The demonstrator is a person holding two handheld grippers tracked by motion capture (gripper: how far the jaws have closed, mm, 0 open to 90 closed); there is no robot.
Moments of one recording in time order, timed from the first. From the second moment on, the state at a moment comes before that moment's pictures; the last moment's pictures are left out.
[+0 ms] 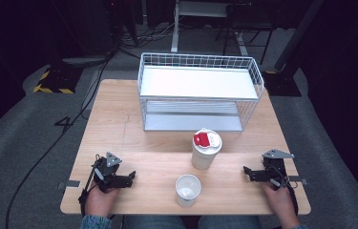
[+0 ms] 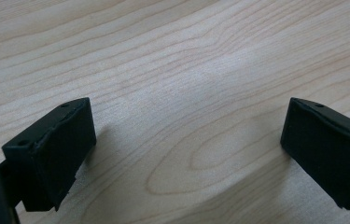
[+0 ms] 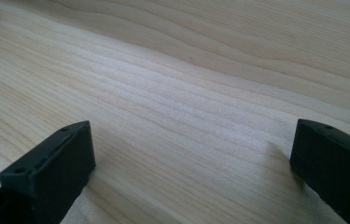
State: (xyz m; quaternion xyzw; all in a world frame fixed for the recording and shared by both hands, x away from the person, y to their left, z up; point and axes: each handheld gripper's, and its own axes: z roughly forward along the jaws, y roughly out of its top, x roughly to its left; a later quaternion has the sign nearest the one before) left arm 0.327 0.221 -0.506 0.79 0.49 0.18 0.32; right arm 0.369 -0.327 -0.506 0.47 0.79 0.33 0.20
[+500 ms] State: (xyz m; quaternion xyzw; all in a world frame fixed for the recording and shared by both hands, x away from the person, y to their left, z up) left arm 0.329 0.217 -0.506 0.79 0.50 0.18 0.31; right arm 0.369 -0.326 -0.506 0.48 0.79 0.33 0.20
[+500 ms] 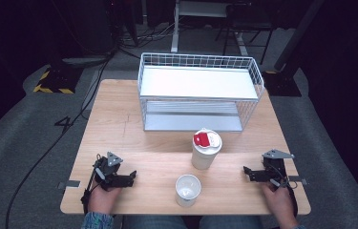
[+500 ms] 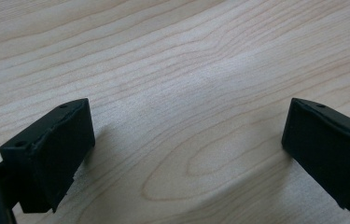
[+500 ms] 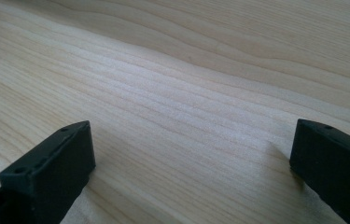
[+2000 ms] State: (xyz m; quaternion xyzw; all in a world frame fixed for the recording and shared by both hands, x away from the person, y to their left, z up) left arm 0.241 0.148 -0.457 0.80 0.34 0.17 0.47; right arm 0.369 -0.326 -0.506 0.48 0.79 0.33 0.20
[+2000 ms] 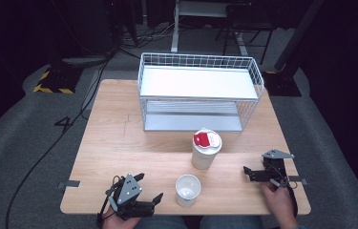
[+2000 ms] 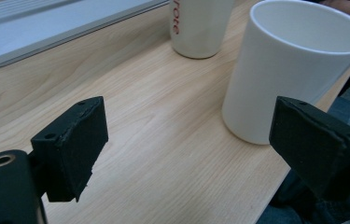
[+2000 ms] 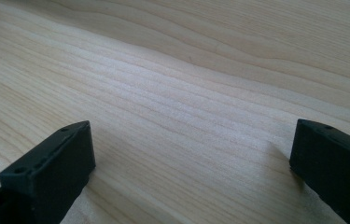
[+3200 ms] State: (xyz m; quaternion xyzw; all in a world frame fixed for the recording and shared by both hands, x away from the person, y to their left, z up) left arm 0.248 0.090 -0.482 0.82 0.28 0.10 0.50; right arm 0.368 -0.326 -0.506 0.48 0.79 0.33 0.20
